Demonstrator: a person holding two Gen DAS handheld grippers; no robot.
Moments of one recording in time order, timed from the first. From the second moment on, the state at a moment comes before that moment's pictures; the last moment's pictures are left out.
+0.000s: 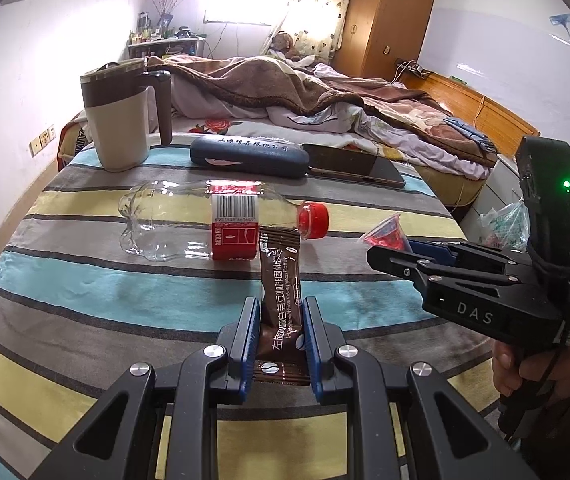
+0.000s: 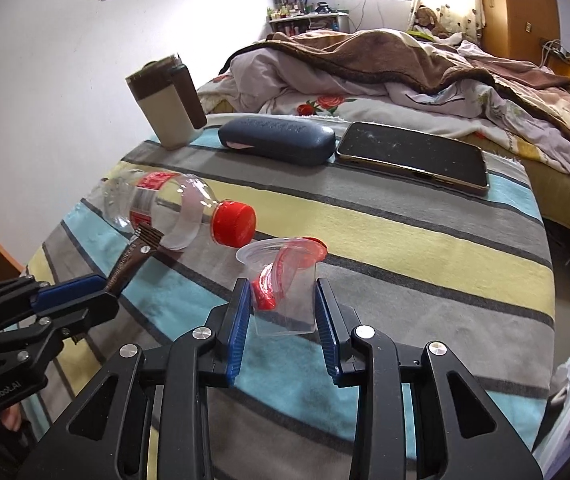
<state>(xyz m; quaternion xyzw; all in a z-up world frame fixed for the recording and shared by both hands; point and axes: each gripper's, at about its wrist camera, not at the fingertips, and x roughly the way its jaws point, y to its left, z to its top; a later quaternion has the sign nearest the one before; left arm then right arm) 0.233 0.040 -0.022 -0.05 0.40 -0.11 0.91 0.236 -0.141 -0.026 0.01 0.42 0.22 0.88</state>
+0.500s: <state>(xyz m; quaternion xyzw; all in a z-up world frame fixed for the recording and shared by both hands) 0.207 0.004 0.003 -0.02 0.38 -0.14 0.92 0.206 -0.172 -0.009 0.04 0.40 0.19 0.90</state>
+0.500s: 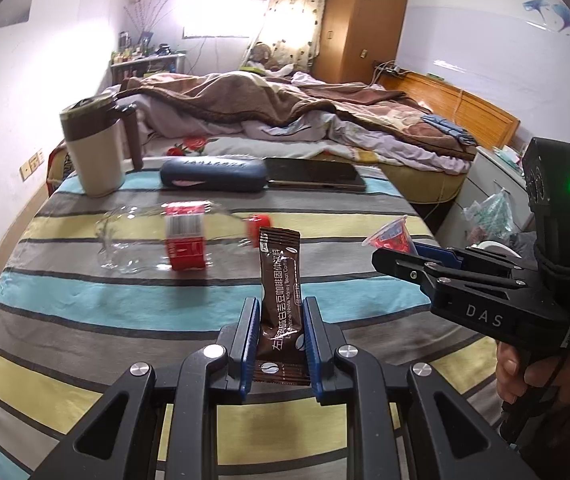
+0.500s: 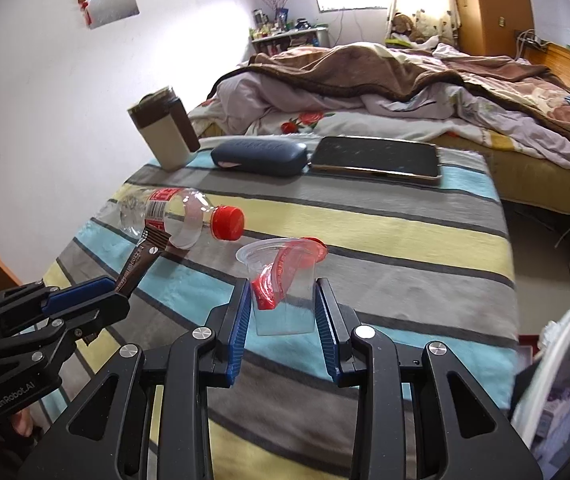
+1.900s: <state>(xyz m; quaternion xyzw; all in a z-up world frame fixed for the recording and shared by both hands) 0.171 -0.258 0.009 0.10 0.37 -0.34 0.86 0.116 -0.374 -0.008 0.12 0.37 -0.05 0.92</state>
